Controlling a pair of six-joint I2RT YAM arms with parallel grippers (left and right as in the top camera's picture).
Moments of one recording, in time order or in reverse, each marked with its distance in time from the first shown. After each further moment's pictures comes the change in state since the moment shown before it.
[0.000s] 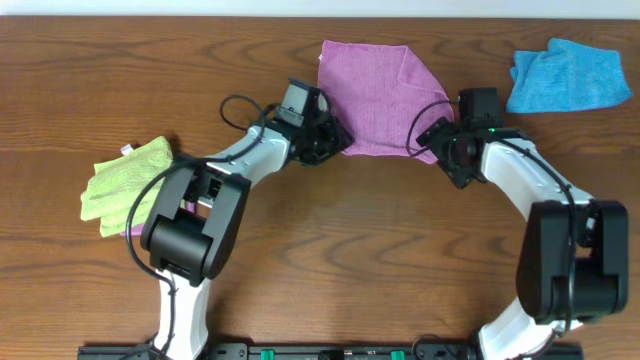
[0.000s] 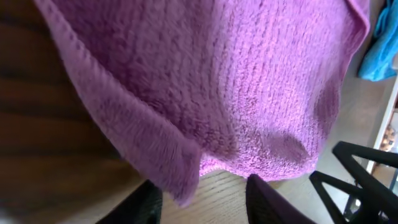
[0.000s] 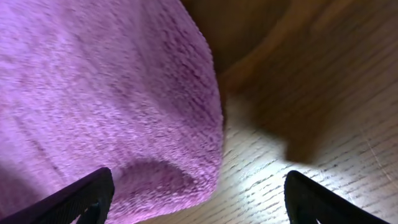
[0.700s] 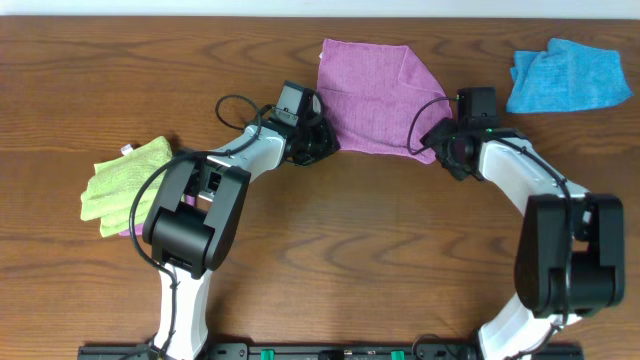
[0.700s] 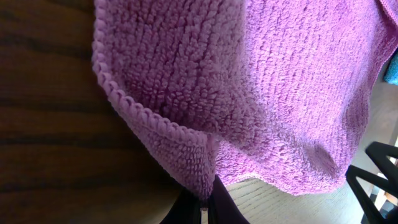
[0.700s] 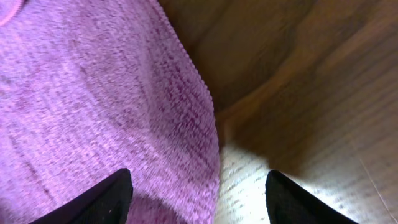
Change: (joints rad) left arm 0.034 0.041 0.001 -0.002 -0.005 0.060; right arm 0.000 0.032 -0.001 0.082 0.052 -0.032
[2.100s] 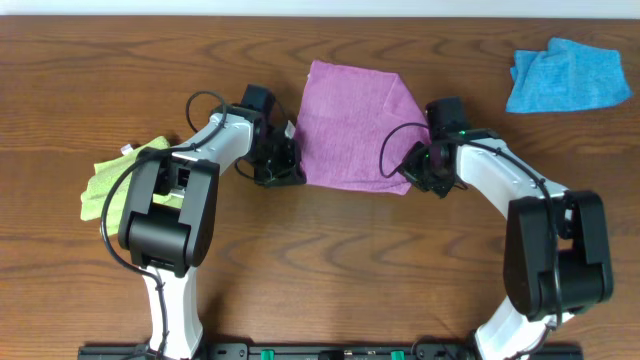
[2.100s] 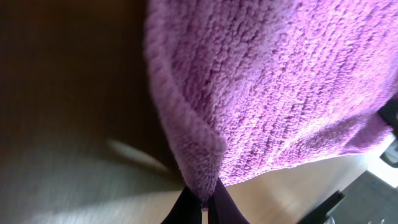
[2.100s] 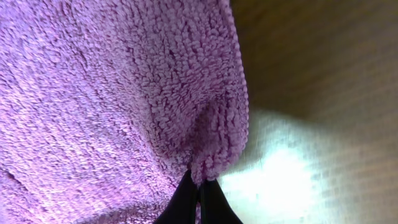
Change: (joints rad) left arm 0.145 -0.040 0.020 -0.587 0.134 0.401; right arm 0.123 -0.011 0.001 -0.237 -0.114 -0.068
